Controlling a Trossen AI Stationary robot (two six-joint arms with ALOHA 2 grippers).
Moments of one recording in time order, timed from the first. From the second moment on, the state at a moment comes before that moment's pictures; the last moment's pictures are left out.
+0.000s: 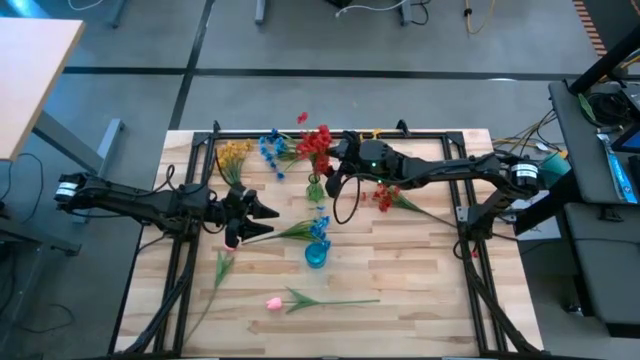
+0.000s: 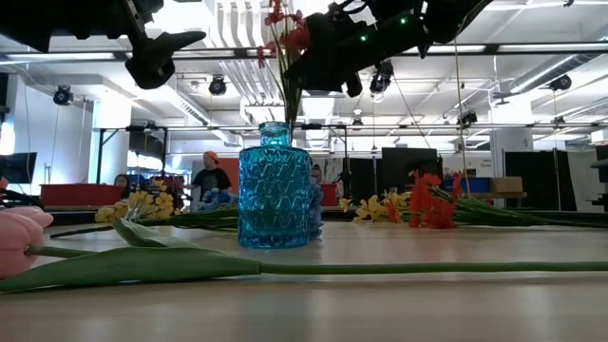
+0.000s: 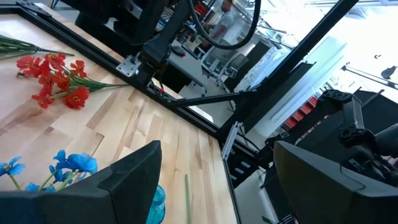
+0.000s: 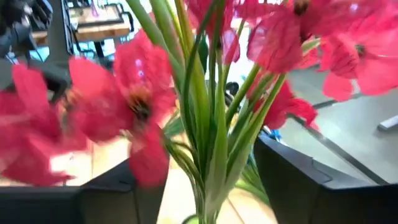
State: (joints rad) left arm -0.11 0.75 0.39 0.33 0.03 -0.67; right arm -0.23 1.62 1.08 0.31 0.13 0.05
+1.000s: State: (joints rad) left arm 0.03 0.75 0.39 -0.47 -0.43 -1.15; right arm -0.21 1.39 1.08 -0.18 0.13 0.15
